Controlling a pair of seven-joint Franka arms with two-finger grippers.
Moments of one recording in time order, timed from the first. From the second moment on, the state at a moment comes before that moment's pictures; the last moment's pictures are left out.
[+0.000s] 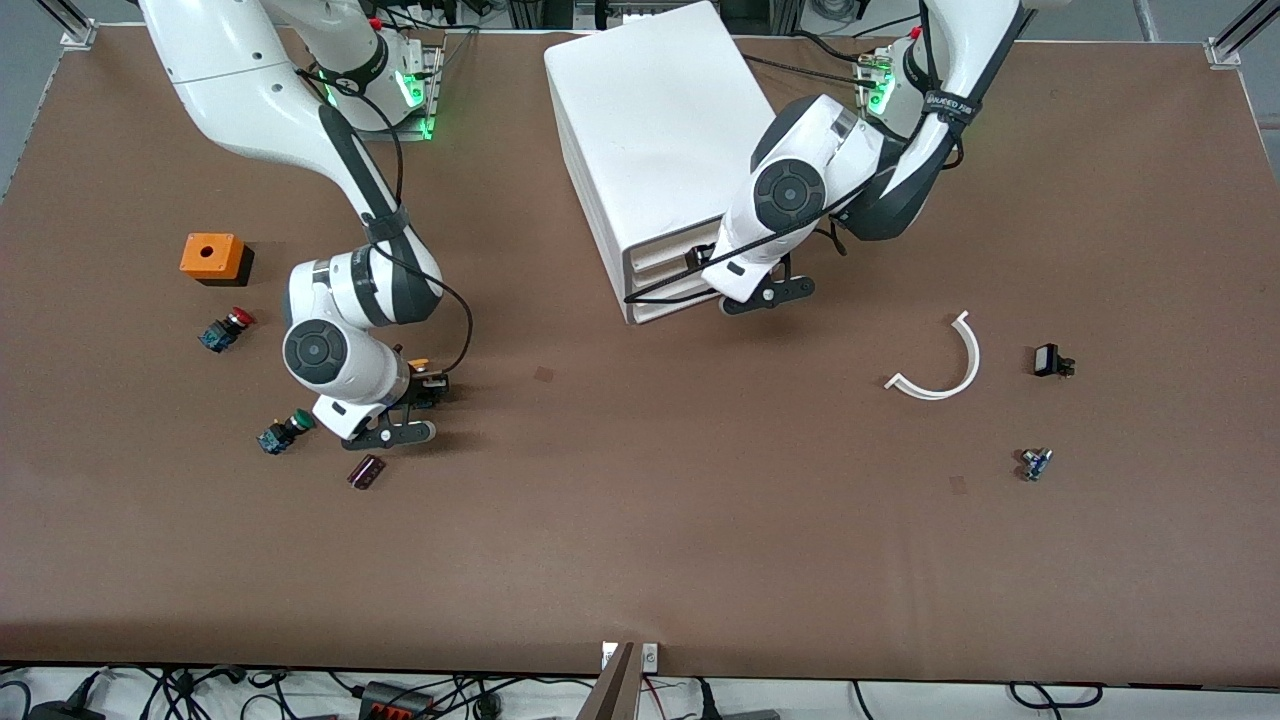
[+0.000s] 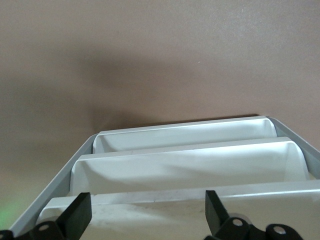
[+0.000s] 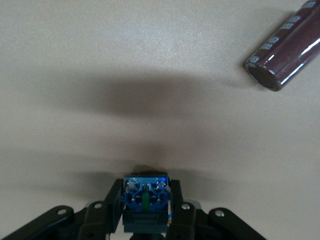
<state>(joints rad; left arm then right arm) -0.39 0.33 -0.29 -1.89 -0.16 1.99 -0.88 0.31 0.64 -0.04 -1.78 0.03 2.31 0.10</state>
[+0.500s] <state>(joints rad) -0.33 0.30 -0.29 -1.83 -0.16 1.89 -0.85 0.31 0.58 -0.04 -1.63 0.03 2.12 0.11</state>
